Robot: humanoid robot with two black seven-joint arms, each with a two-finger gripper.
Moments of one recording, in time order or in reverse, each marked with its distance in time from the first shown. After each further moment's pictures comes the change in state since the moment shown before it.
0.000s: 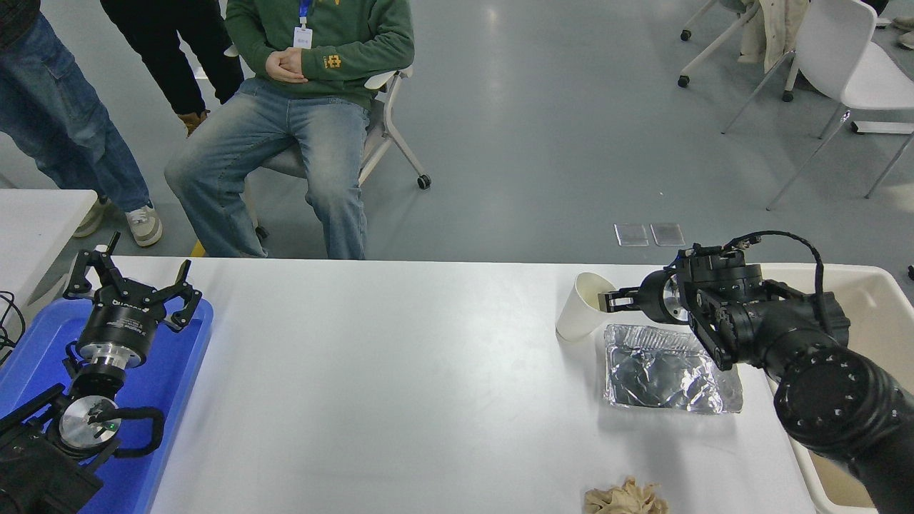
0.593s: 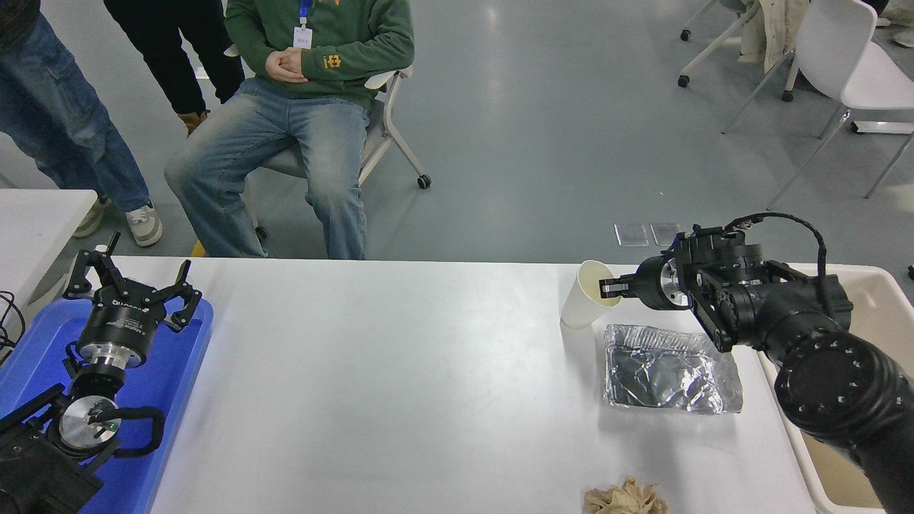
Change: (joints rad) left arm 0.000 0.000 0.000 0.000 0.000 0.000 0.000; right arm 0.044 0.000 0.030 -0.010 0.031 0.077 0.058
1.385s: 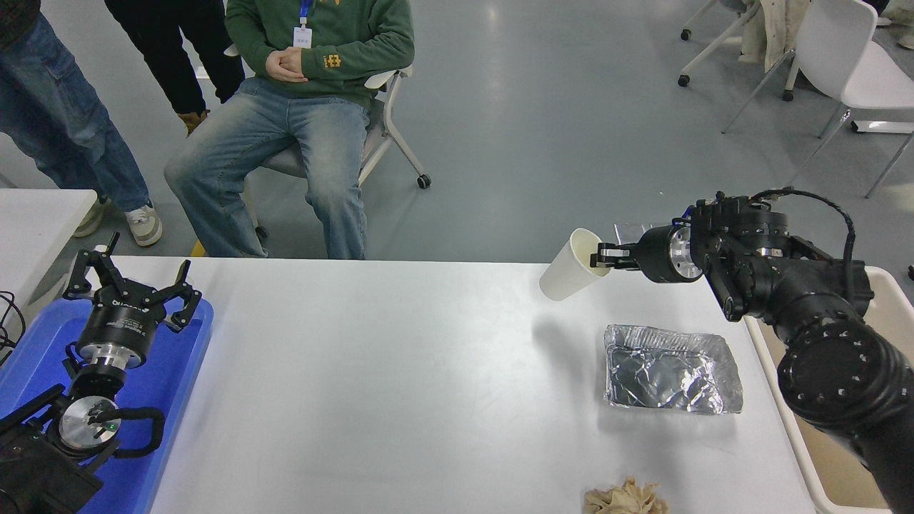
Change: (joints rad) left arm 0.000 0.000 0.000 0.000 0.000 0.000 0.000; right arm 0.031 0.000 0.020 -0.278 0.168 0.291 0.188
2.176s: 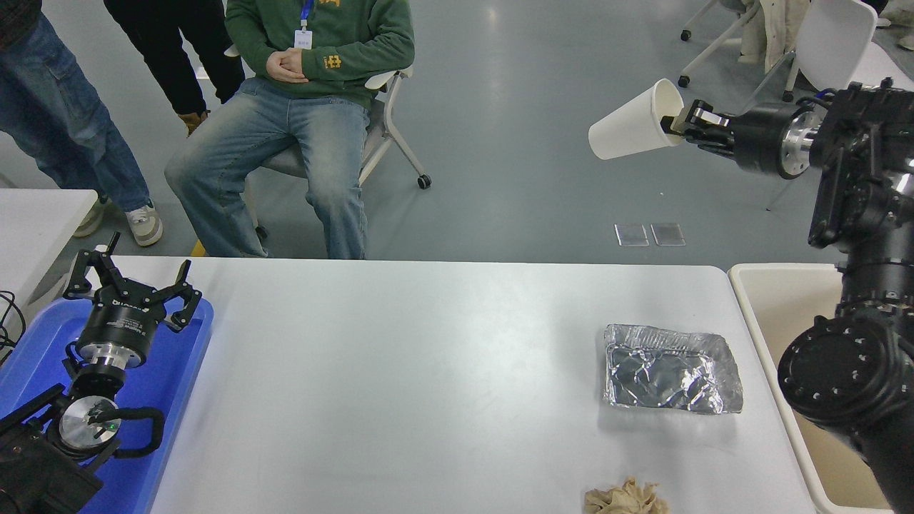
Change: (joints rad) left arm 0.000 0.000 0.000 0.000 0.000 0.000 0.000; right arm -0.001 0.000 -0.019 -0.475 0.191 0.225 0.156
